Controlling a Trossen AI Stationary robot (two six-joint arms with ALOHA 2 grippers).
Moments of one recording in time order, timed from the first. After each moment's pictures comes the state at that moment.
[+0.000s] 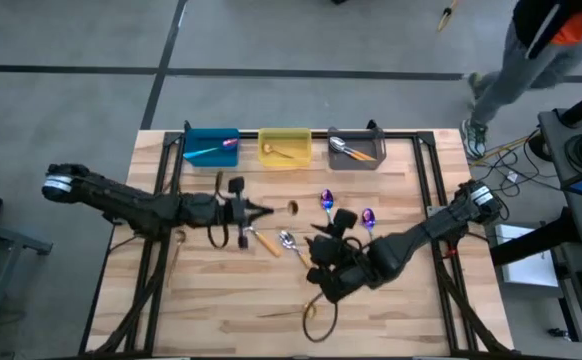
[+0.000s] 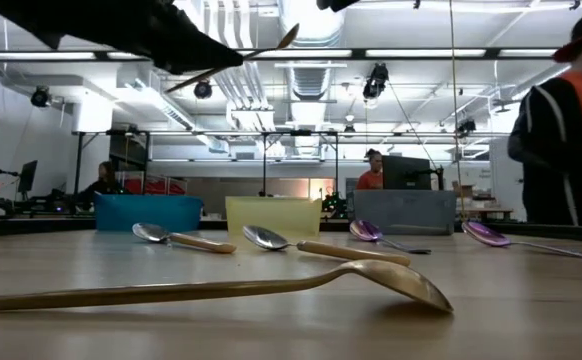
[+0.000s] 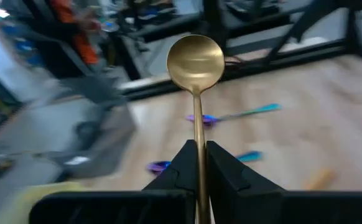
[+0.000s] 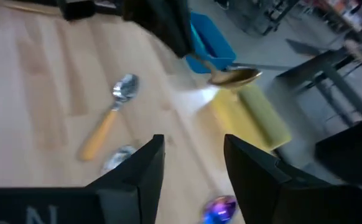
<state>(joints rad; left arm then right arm) -0.13 1.14 0.53 0.42 -0.31 0.23 0.48 1.78 1.61 -0.84 0.94 0.43</state>
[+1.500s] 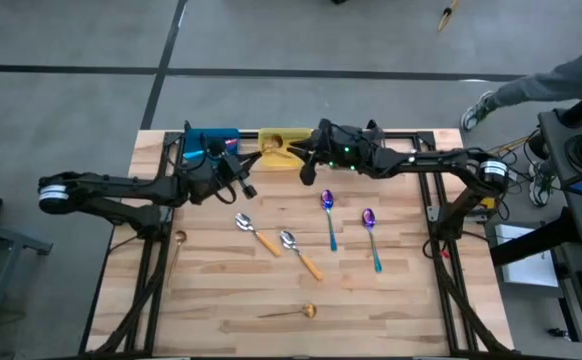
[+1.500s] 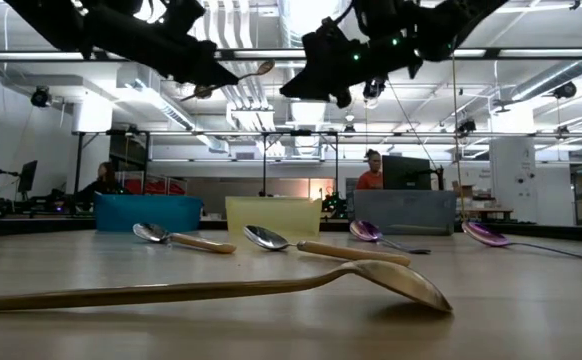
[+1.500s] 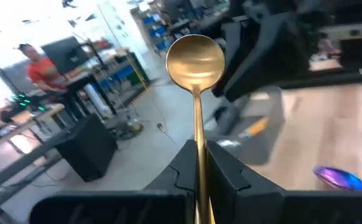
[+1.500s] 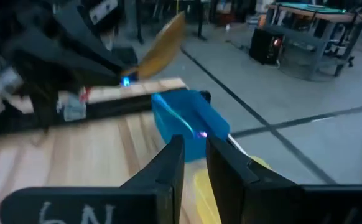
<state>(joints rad) 0.19 1.12 0.56 0.49 -0.49 0.36 -0.35 1.62 1.07 0.39 -0.01 -0.04</state>
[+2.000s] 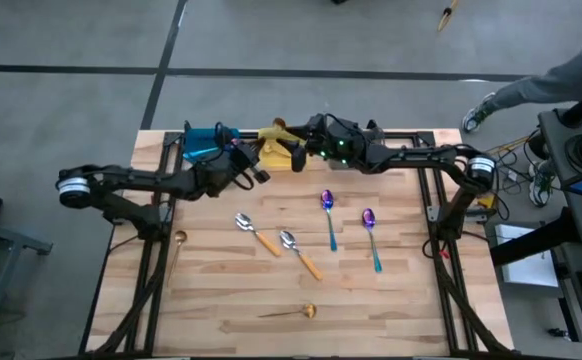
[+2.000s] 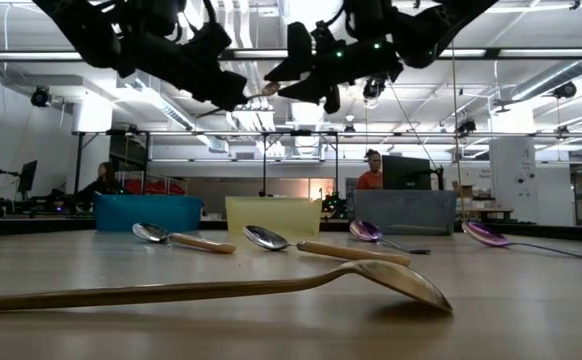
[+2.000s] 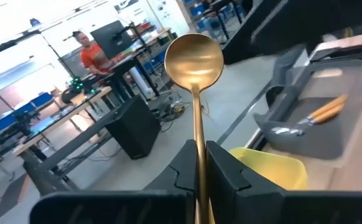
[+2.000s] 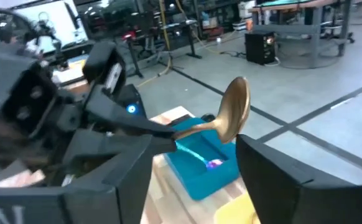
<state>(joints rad) 0.27 1.33 0.64 0.62 -0.61 0.43 -0.37 1.71 1.16 0.50 0.00 0.21</state>
